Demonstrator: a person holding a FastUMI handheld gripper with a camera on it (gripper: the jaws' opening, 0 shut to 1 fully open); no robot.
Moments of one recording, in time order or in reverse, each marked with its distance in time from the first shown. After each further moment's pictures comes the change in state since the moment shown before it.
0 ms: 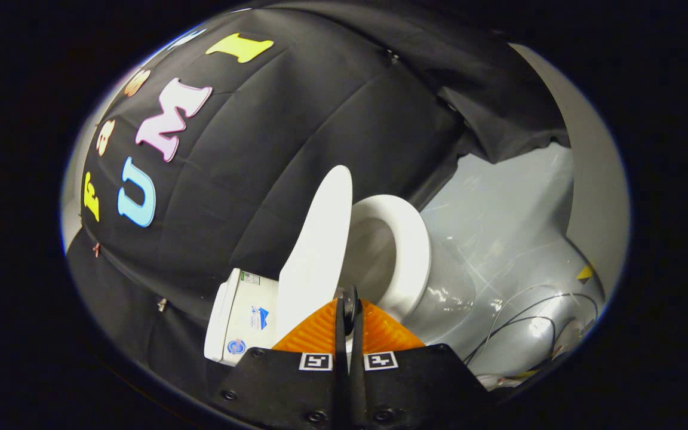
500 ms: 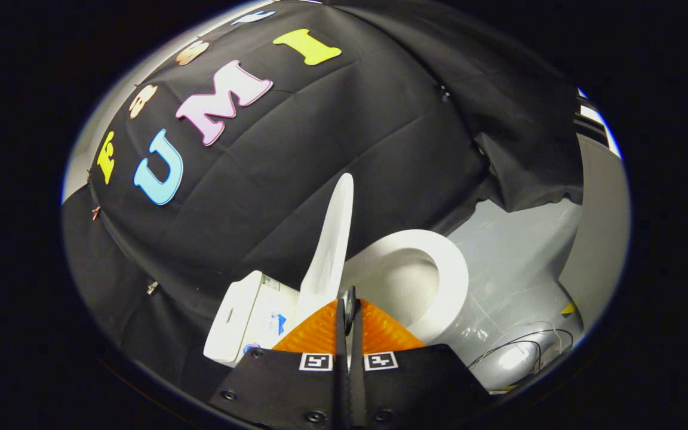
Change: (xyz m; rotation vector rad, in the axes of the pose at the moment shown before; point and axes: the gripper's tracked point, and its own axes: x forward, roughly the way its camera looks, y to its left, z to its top) arm -0.028 0.115 0.011 -0.173 -0.109 0.008
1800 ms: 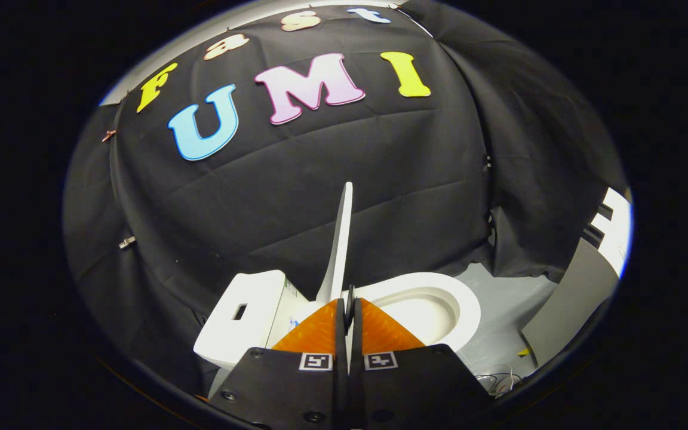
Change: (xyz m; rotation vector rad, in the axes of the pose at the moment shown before) arm -0.020 0.175 -0.013 -0.352 -0.119 -0.103
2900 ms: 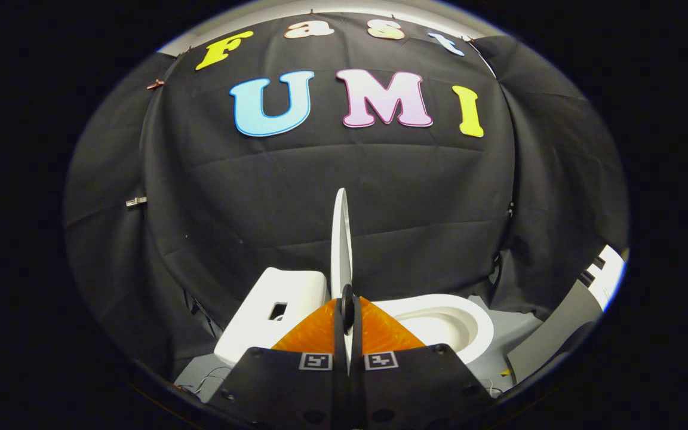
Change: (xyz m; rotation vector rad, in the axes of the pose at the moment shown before) arm -0.012 0.161 -0.019 -0.224 -0.080 -0.010
